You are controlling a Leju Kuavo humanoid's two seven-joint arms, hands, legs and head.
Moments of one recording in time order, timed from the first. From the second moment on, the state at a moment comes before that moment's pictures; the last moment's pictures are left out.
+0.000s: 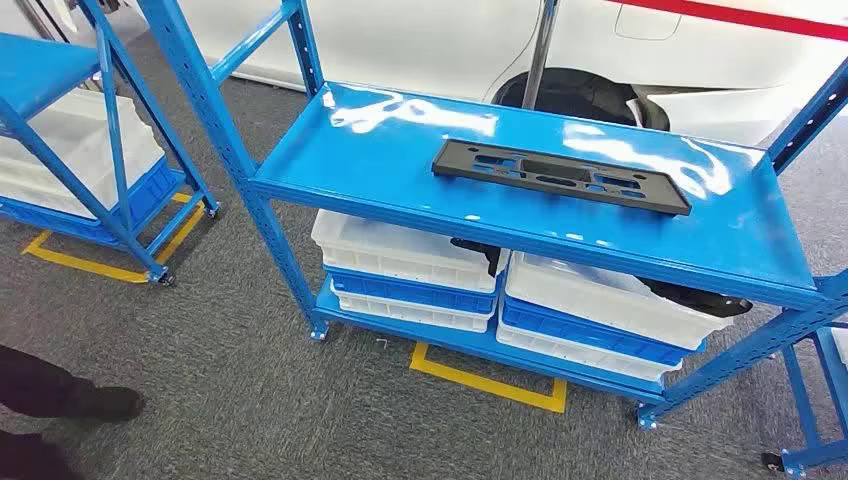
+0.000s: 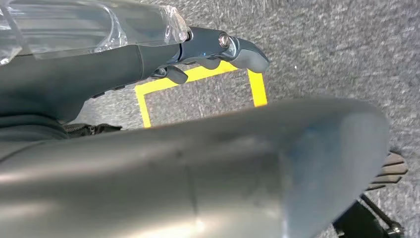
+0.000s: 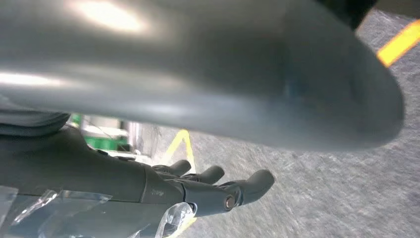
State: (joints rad) left arm -0.21 -0.03 -1.19 -0.25 0.74 0.17 0.12; right arm -0.21 0.01 1.35 -0.26 -0.52 -0.06 0.36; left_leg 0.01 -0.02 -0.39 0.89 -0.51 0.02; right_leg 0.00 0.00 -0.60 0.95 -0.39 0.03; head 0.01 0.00
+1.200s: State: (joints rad) left arm -0.21 -0.03 -1.19 -0.25 0.73 0.15 0.12; right arm -0.22 0.02 1.35 -0.25 -0.54 -0.06 0.40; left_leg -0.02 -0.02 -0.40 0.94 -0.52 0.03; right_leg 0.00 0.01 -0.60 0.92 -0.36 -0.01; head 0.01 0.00
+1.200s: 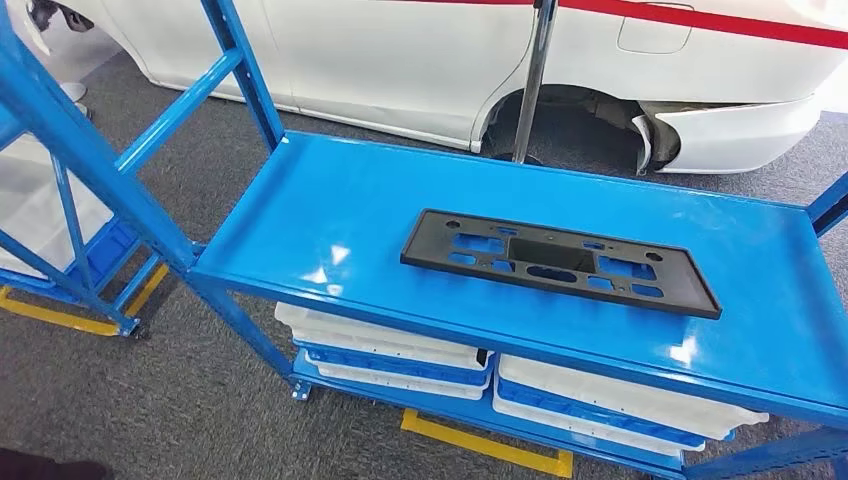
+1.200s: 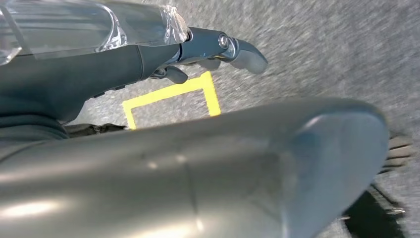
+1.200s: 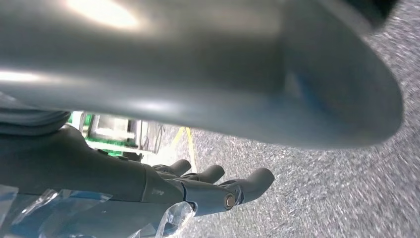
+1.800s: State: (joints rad) left arm -0.23 -0.03 -1.19 -0.25 0.71 0.15 0.12; right arm -0.22 0.02 1.35 -0.25 -0.54 -0.06 0.41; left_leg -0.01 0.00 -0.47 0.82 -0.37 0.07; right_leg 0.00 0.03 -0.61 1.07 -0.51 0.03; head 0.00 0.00
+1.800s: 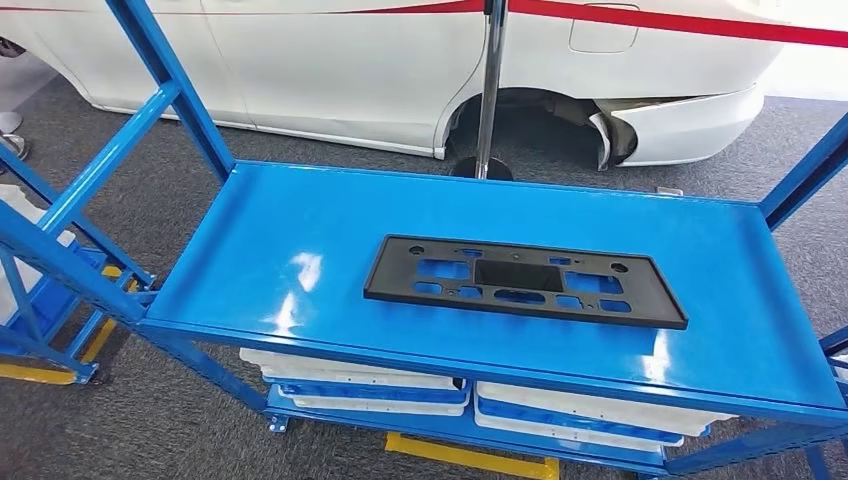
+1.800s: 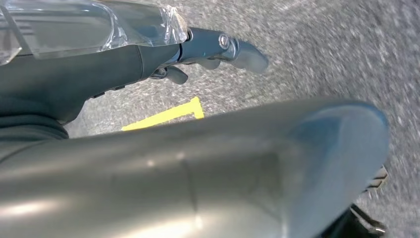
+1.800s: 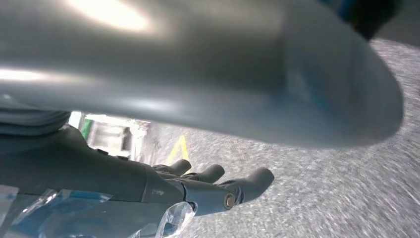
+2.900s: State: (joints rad) left arm -0.23 -0.01 -1.20 -0.24 0.68 0.16 0.11; right arm -0.17 -0.01 1.07 -0.24 -1.19 -0.17 -0.01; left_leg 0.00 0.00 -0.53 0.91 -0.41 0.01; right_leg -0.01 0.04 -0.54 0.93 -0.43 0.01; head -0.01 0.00
